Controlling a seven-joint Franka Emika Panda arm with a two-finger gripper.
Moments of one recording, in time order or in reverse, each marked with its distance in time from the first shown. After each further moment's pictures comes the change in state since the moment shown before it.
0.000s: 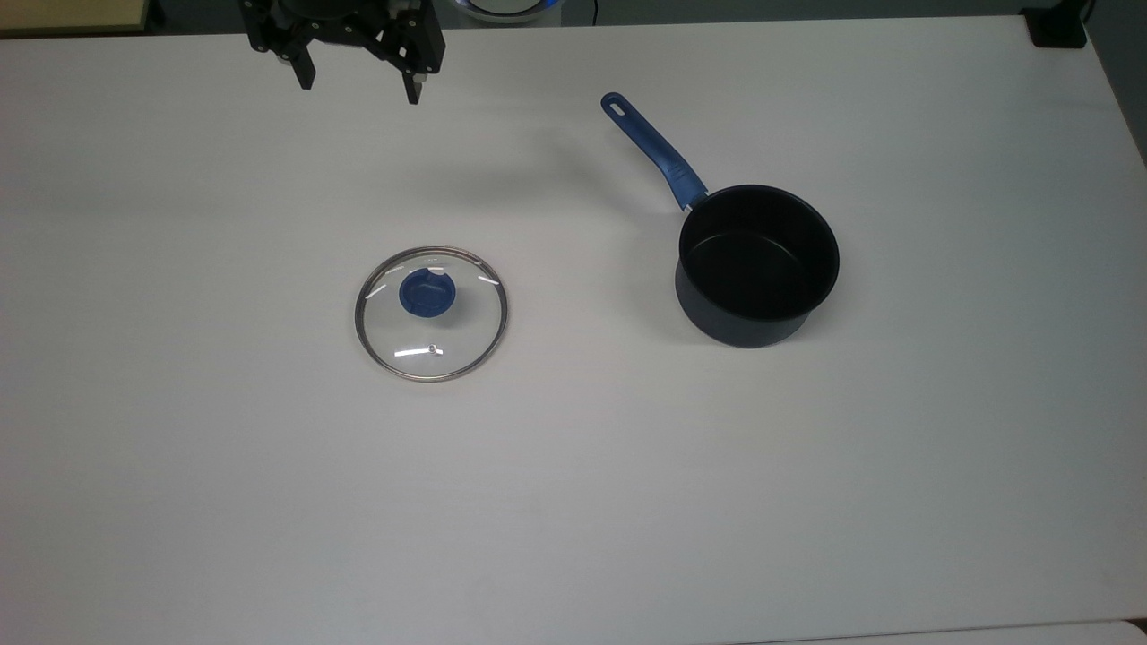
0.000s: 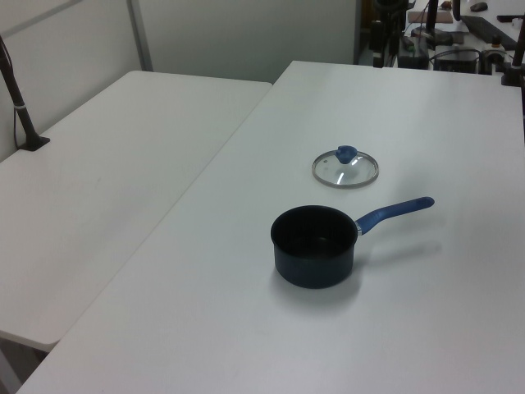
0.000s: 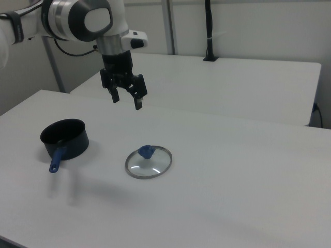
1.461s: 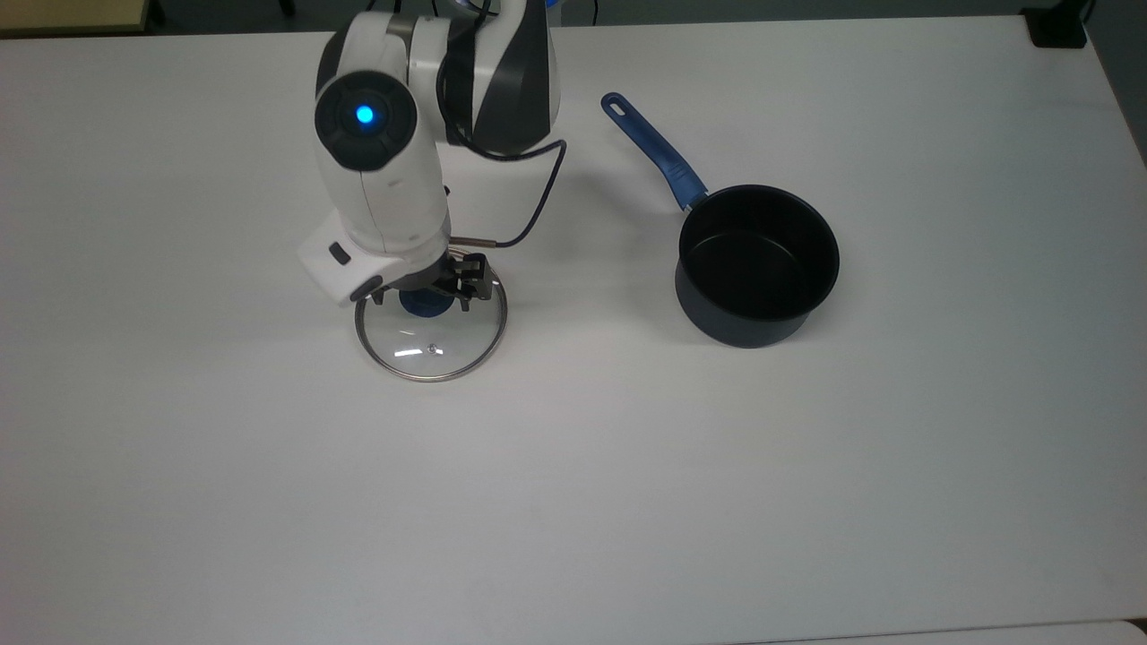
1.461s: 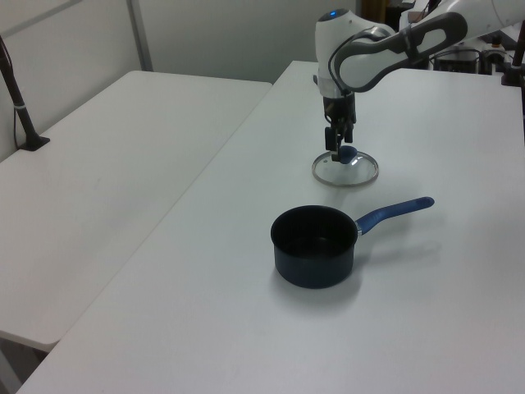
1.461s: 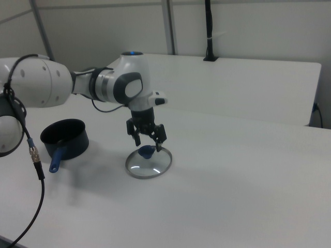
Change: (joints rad) arm 0.126 0.409 -0.075 0.011 0.000 0.333 -0.028
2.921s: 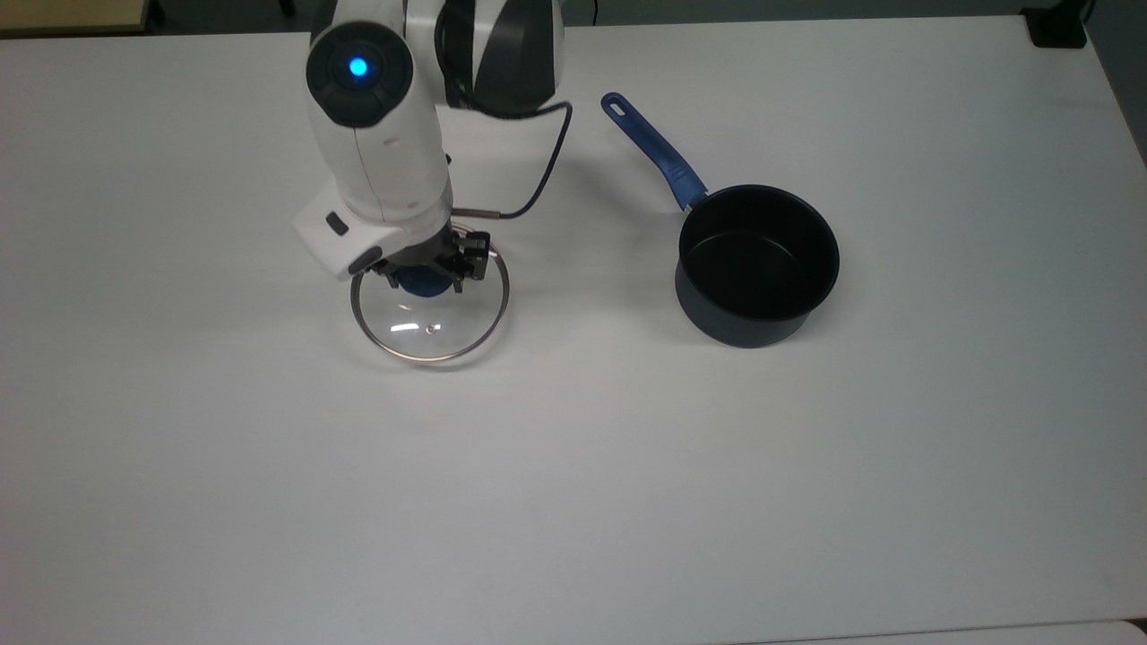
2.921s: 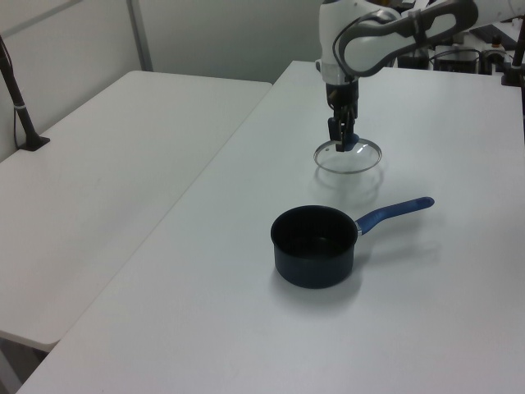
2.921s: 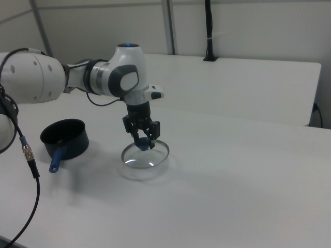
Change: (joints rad) arm 0.007 -0.046 -0.001 -0.011 0.011 -0.041 -0.004
